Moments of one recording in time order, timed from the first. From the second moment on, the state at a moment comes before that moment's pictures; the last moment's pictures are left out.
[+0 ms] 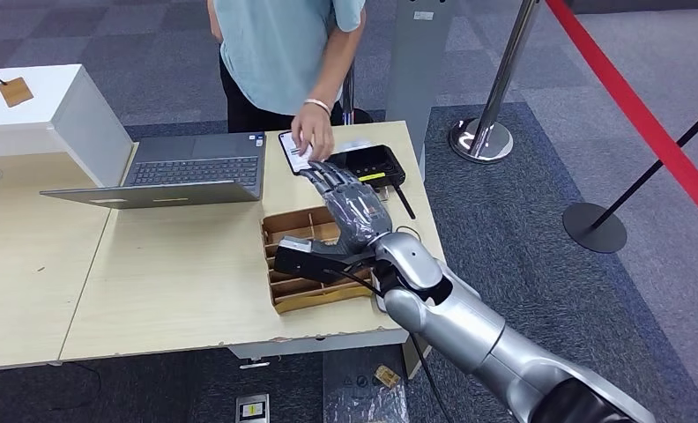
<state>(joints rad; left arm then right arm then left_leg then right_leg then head) -0.09 0.03 -0.83 -0.21 0.46 0.34 0.10 -0.63 -0.12 0.83 -1.36 0.74 -0.27 0.28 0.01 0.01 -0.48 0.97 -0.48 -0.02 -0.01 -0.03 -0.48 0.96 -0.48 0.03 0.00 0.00</state>
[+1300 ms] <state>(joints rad) -0.09 0.02 -0.85 -0.21 0.48 0.33 0.10 -0.71 -0.14 0.90 -1.18 0.75 -0.10 0.38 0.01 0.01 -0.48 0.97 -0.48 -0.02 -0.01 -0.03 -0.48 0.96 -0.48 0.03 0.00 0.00</state>
